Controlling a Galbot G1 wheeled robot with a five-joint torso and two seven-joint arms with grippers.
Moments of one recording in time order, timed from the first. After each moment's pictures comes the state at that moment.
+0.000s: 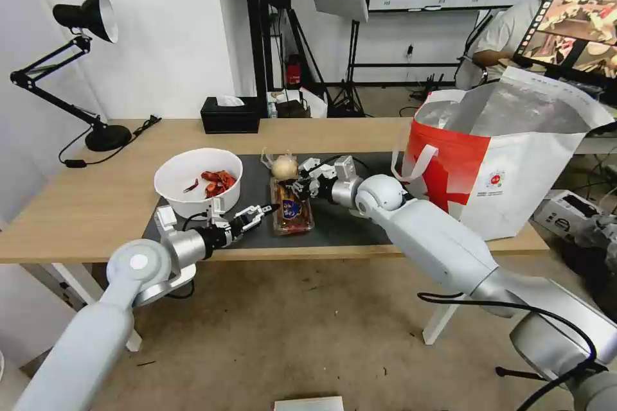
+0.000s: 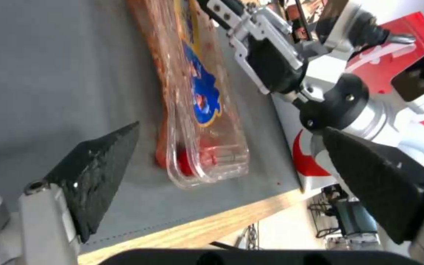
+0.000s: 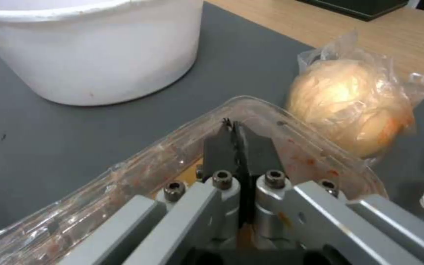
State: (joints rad) left arm 0.98 -1.00 -0.35 -1.84 -1.66 0.68 -0.20; right arm -0.24 1.19 -0.41 1.18 0.71 -0.30 -0.41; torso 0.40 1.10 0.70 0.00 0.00
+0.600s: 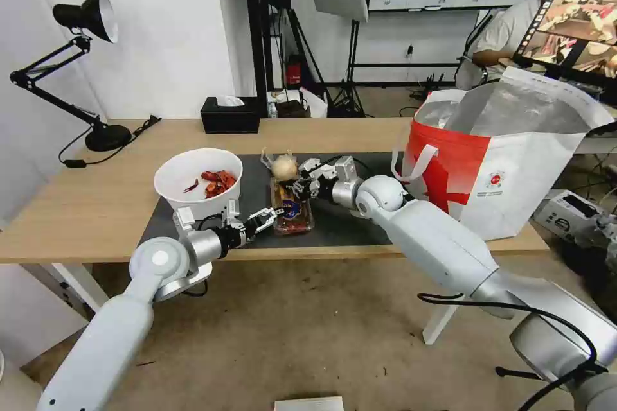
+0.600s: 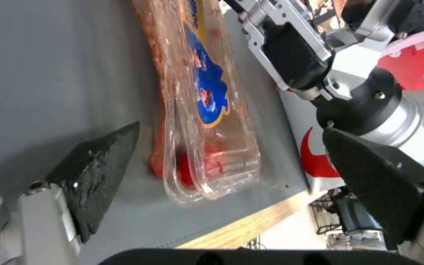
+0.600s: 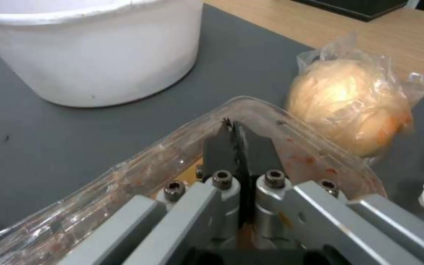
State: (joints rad) left arm 0.93 -1.03 -0.28 -1.79 -1.64 0.67 -0.21; right arm -0.25 1.19 -0.40 1.18 0.71 -0.30 -0.42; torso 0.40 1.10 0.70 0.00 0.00
